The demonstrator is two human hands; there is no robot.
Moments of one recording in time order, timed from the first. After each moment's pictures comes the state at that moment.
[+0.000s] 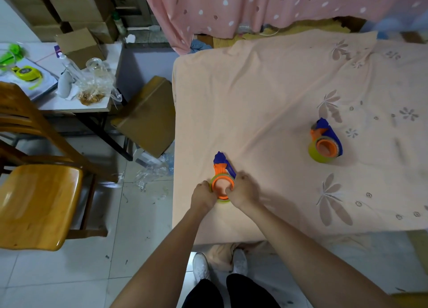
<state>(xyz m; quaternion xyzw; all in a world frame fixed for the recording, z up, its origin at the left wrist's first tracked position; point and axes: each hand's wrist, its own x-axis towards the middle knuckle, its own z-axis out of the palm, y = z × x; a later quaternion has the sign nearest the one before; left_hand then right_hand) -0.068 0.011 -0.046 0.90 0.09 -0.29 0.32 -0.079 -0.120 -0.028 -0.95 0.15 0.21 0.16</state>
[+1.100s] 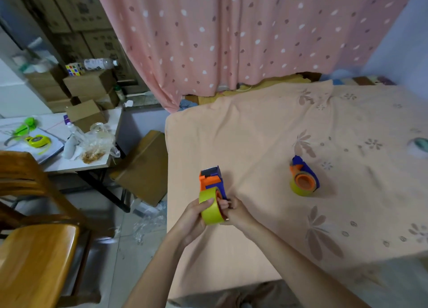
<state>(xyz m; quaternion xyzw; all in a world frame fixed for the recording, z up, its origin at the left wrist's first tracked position) -0.051 0.003 0.083 0.46 0.06 -0.36 0.81 -0.071 -0.144 0.069 -0.73 0.18 0.19 0.64</state>
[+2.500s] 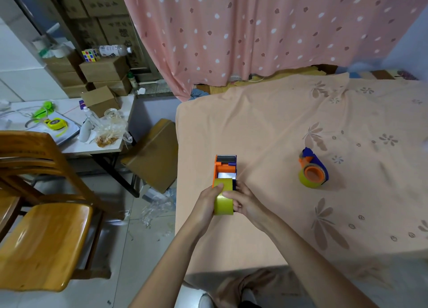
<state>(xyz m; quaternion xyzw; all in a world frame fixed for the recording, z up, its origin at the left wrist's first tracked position) -0.084 -0.007 0.111 0.63 0.02 -0.27 0.73 -0.095 -0.144 0.105 -0.62 0.15 0.20 0.74</state>
